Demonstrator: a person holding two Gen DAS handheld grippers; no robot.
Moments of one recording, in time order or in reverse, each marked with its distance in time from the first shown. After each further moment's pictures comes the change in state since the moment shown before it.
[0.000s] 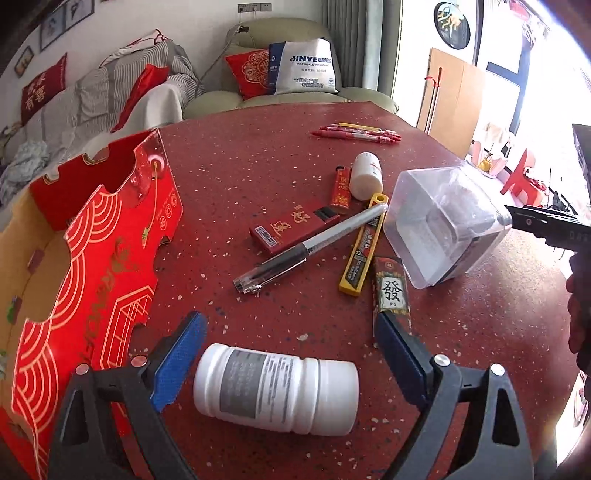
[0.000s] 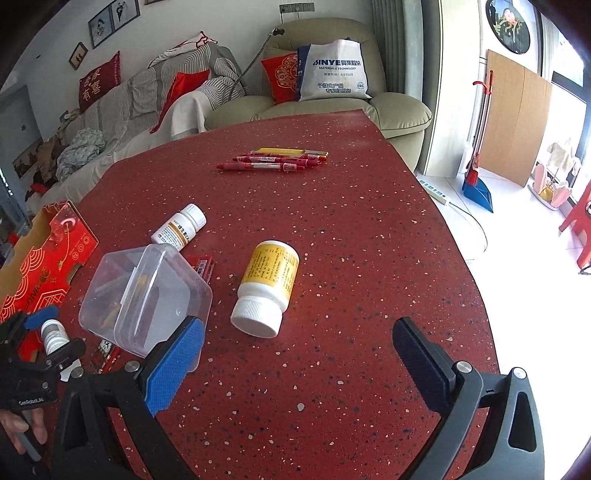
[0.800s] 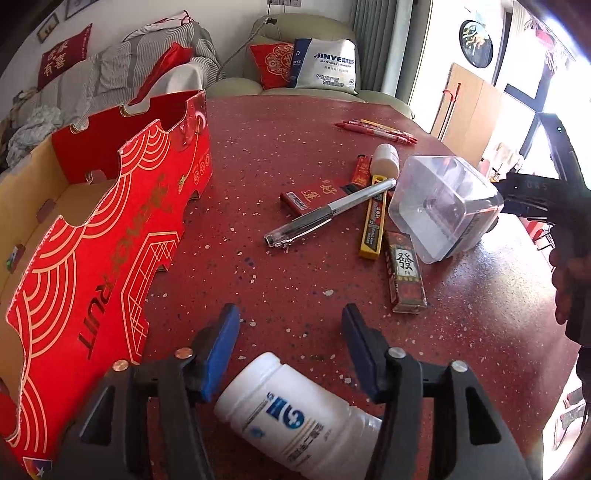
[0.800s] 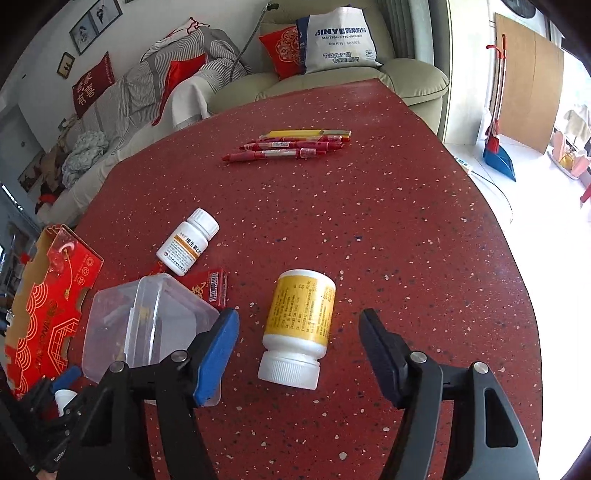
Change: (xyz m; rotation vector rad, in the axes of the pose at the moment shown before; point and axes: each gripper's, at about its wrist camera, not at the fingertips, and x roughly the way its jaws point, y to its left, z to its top) left arm -0.009 0.023 -0.030 -0.117 0.028 -0.025; right arm 0.034 -0.008 0.030 0.140 0.085 0.122
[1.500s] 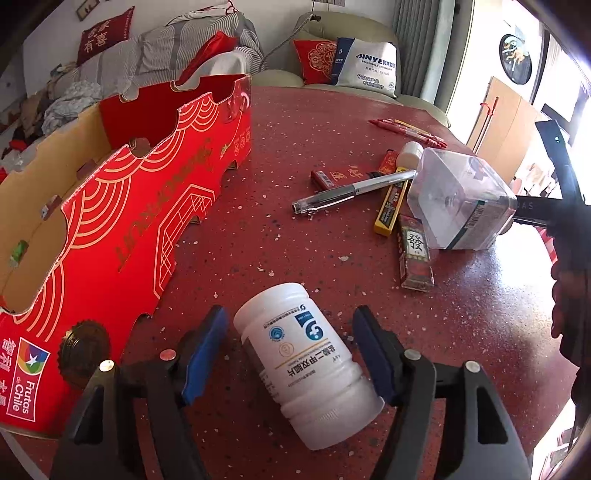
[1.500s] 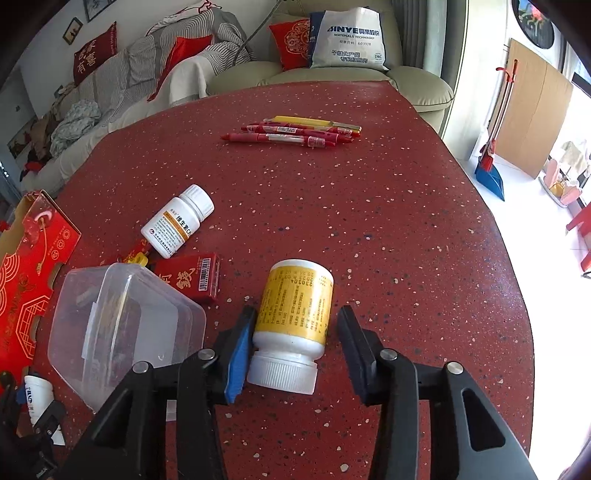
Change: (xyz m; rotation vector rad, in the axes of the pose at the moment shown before) left arm -0.017 -0.009 -0.020 -0.119 0.008 0.126; right arm 0.027 0.028 -0.006 -0.164 0.048 -0.150
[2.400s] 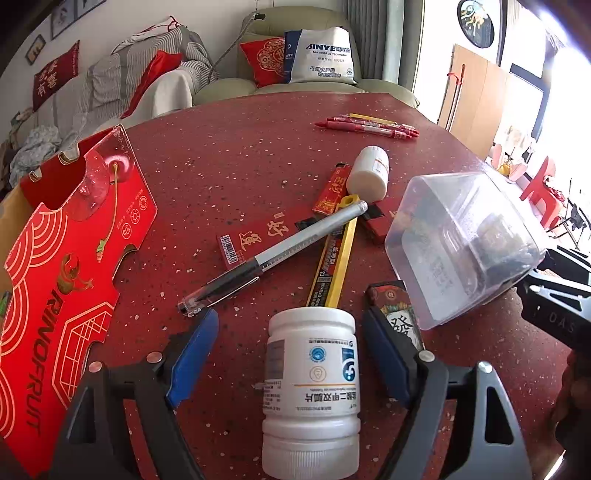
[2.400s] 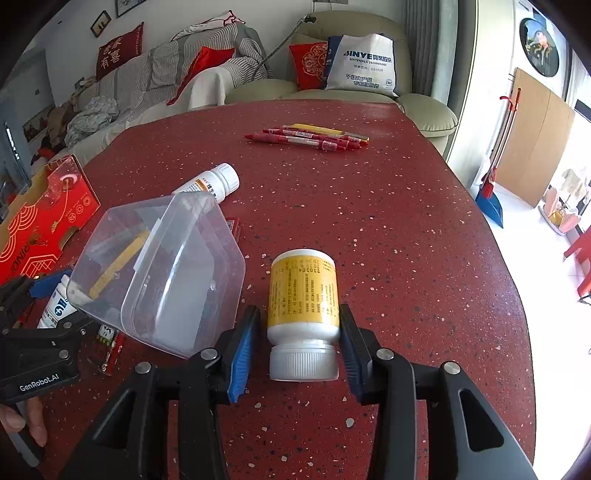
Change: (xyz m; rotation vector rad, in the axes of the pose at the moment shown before) left arm 0.058 -0.061 0.058 0.175 0.001 -0.042; right arm -0.019 0.014 -0.041 -0.084 -0.100 -0.007
